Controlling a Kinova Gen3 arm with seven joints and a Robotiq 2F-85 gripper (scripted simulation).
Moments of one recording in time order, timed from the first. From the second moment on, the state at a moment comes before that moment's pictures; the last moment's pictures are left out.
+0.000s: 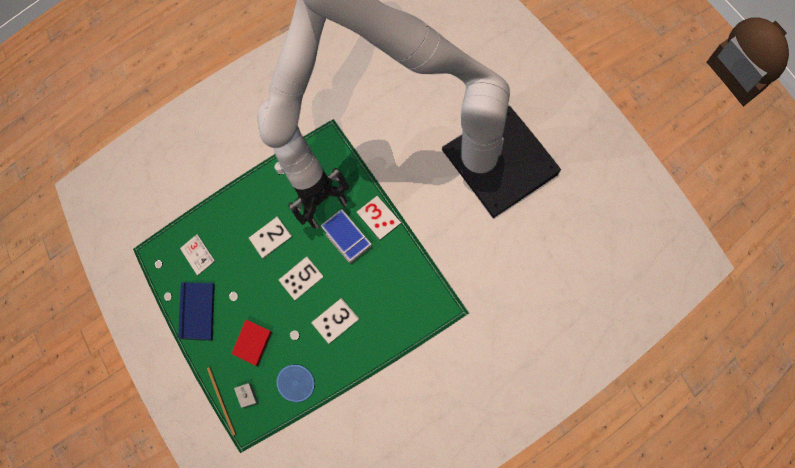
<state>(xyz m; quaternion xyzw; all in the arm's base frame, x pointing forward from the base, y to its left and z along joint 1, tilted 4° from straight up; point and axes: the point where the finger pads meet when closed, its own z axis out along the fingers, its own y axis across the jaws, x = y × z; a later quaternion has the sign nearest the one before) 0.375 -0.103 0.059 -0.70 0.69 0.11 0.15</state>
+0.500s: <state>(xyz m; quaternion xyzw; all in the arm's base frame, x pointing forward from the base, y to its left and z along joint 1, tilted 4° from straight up) 0.376 -0.101 0.052 -0.70 0.69 0.11 0.15</state>
